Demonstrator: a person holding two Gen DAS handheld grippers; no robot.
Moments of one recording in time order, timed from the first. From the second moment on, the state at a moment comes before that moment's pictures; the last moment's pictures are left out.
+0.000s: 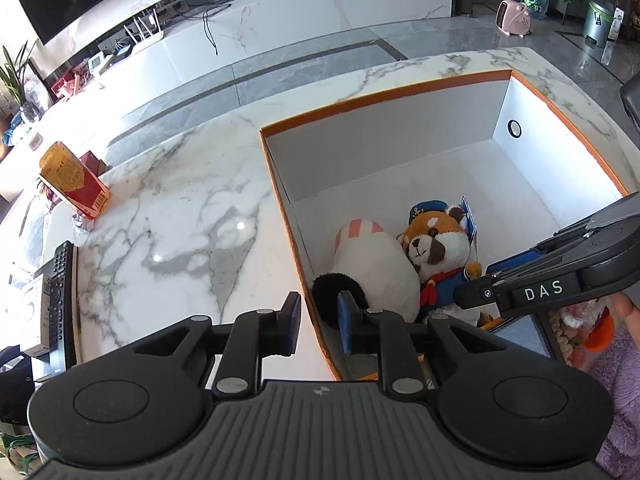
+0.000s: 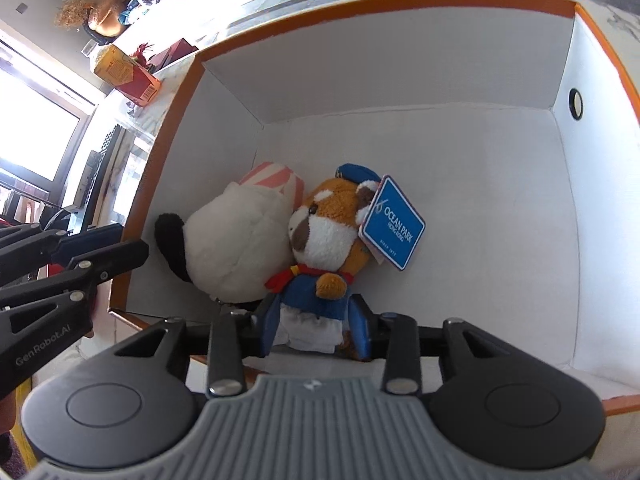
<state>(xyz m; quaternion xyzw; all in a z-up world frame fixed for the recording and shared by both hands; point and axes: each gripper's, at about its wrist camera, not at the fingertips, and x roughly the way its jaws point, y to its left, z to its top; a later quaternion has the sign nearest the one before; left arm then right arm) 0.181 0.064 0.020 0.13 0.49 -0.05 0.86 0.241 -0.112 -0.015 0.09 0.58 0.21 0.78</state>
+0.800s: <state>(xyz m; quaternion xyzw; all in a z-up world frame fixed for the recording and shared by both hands) 0.080 0.026 0.043 0.03 0.42 -0.11 0.90 0.117 -0.168 0.061 0.05 0.41 0.24 0.88</state>
